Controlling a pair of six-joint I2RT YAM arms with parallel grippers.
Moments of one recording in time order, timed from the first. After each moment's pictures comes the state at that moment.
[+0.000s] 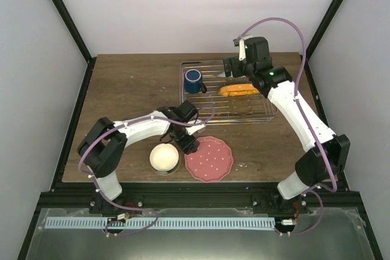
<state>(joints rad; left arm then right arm) -0.77 1.74 1.13 -0.72 0.19 0.11 0.39 1.54 1.57 -0.55 0.16 0.00</state>
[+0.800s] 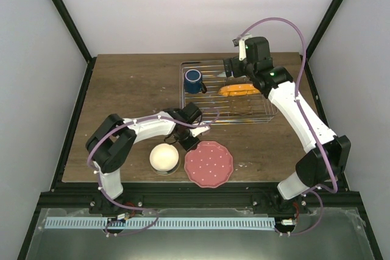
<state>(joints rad) -0.79 1.84 1.15 -0.64 0.25 0.12 0.39 1.53 1.57 -0.54 0.16 -0.04</state>
